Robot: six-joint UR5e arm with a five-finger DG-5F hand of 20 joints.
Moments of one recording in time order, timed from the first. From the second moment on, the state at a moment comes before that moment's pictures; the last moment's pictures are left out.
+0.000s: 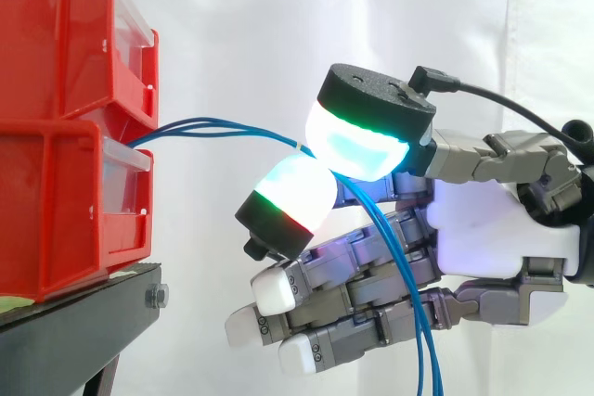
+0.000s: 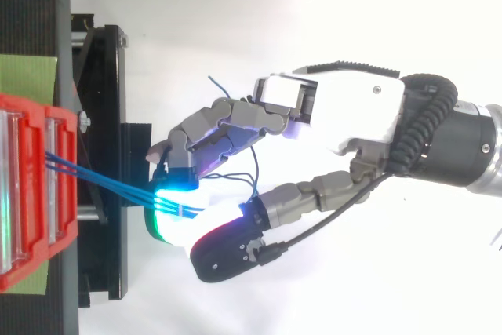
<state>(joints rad) 0.21 -2.29 -1.28 -2.65 -1.26 -0.11</state>
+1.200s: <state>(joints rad) 0.20 -2.29 -1.28 -2.66 -1.27 -0.11</state>
